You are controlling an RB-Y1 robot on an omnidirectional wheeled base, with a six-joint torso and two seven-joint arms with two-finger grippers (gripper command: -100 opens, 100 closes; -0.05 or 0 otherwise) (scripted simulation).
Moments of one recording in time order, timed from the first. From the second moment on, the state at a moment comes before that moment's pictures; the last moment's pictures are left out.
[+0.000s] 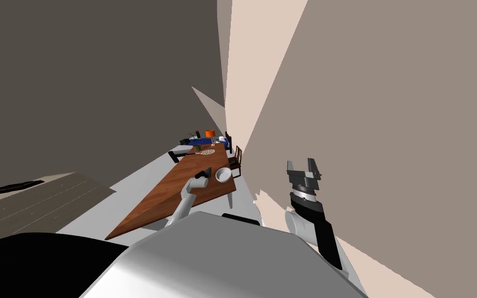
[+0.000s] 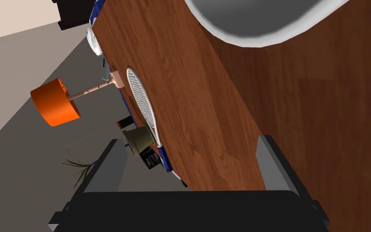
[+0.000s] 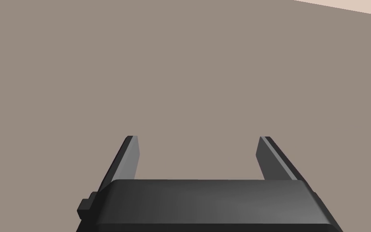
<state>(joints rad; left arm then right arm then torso) -0.01 0.21 0.23 -1.63 0.06 0.72 -0.01 0.45 -0.05 -0.02 -2.28 -0.09 -0.47 -0.17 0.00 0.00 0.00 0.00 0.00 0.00</state>
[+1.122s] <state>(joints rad) -0.16 0.15 0.29 -1.43 0.04 1.04 -0.02 0.45 -0.05 -0.02 -2.28 -0.09 -0.47 -0.17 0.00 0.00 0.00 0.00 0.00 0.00</state>
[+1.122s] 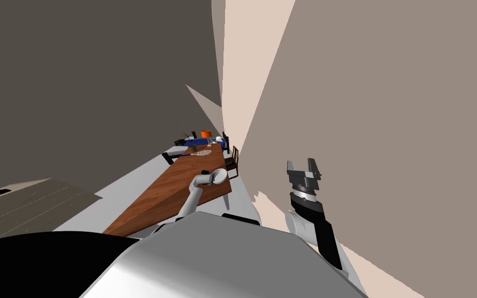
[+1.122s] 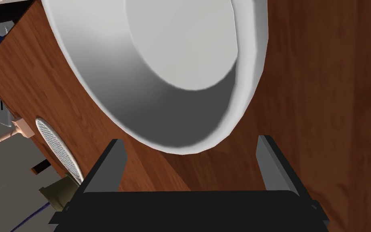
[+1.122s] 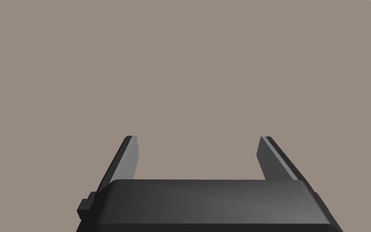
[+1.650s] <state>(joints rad) -0.21 0.12 0.32 -1.36 0.04 1.17 -0.02 0.45 -0.05 -0.02 -2.28 -0.09 -0.47 -0.17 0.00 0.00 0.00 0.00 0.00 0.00</state>
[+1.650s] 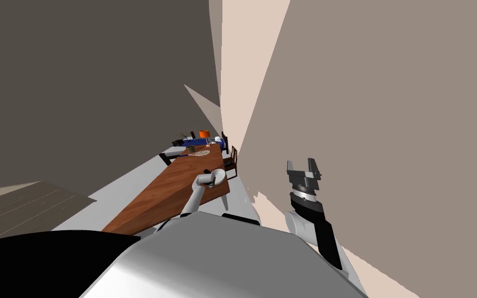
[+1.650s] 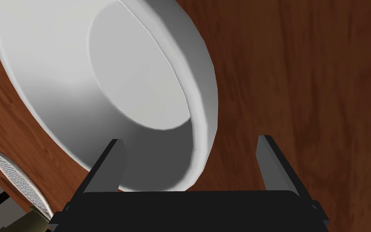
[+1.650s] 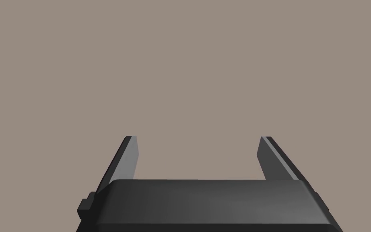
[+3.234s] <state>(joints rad) -0.24 0.12 0.32 -1.29 0.04 1.16 -0.02 0.45 -0.05 -0.02 -2.28 -0.09 -0.47 -0.17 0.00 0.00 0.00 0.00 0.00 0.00</state>
